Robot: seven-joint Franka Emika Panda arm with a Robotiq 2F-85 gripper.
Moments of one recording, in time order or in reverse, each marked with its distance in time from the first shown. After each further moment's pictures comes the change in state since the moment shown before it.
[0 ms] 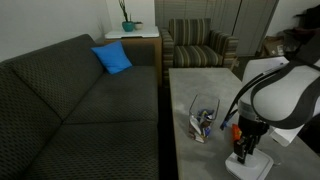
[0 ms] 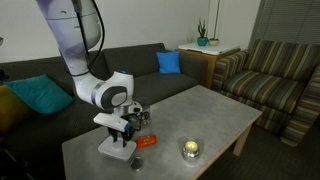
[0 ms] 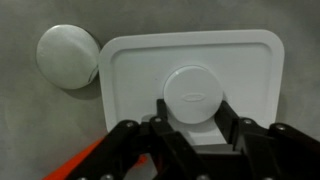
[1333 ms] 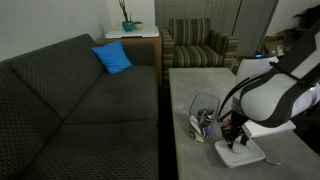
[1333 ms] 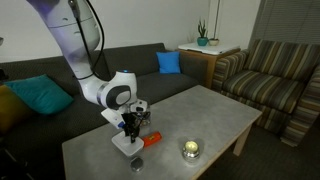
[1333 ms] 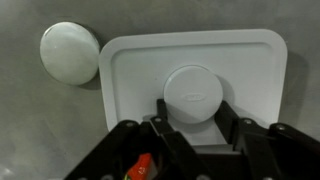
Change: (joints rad) arm 0.098 0.063 -0.097 0.123 0.084 0.045 0.428
